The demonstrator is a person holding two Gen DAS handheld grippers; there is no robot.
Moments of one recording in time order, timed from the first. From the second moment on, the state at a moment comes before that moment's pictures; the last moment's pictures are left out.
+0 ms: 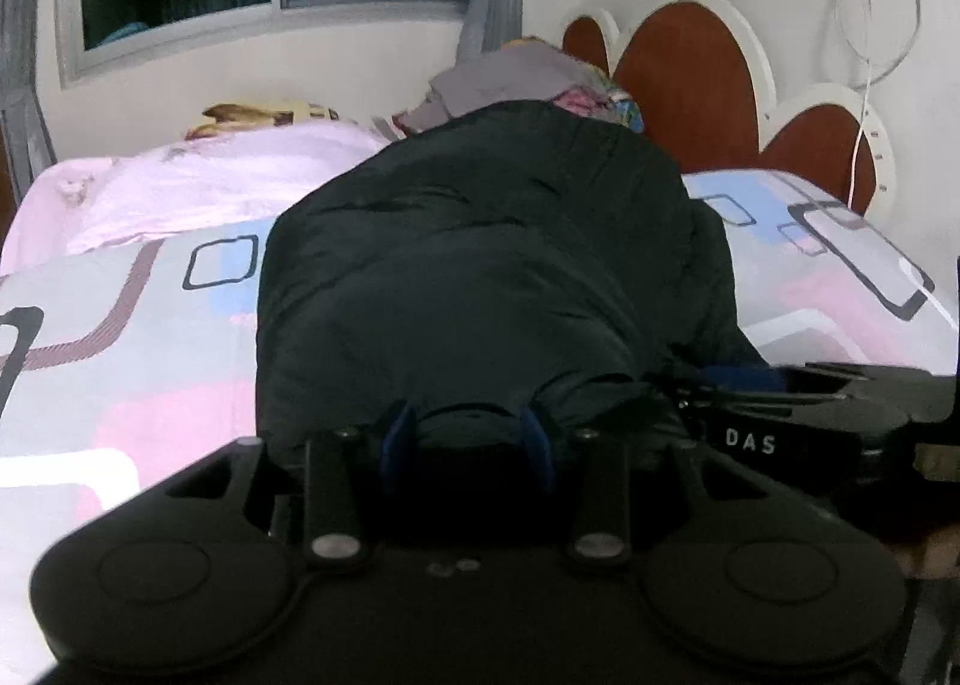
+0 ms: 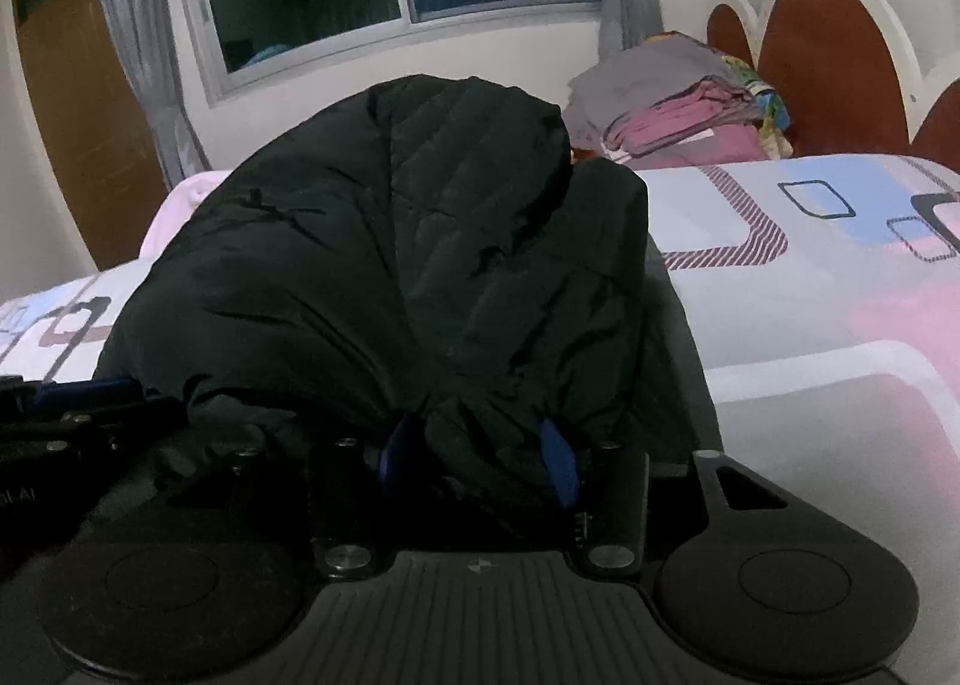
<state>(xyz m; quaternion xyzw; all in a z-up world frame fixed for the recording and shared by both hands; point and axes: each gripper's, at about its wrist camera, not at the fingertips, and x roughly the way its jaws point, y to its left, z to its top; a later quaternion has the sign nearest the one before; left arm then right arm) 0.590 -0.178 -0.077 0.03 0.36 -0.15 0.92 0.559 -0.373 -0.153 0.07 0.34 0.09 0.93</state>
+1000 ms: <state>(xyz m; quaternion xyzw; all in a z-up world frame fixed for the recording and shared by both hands) 0.501 -0.149 -0.033 0.02 0.38 -0.16 0.91 0.441 -0.388 -0.098 0.09 0.41 0.09 0.90</state>
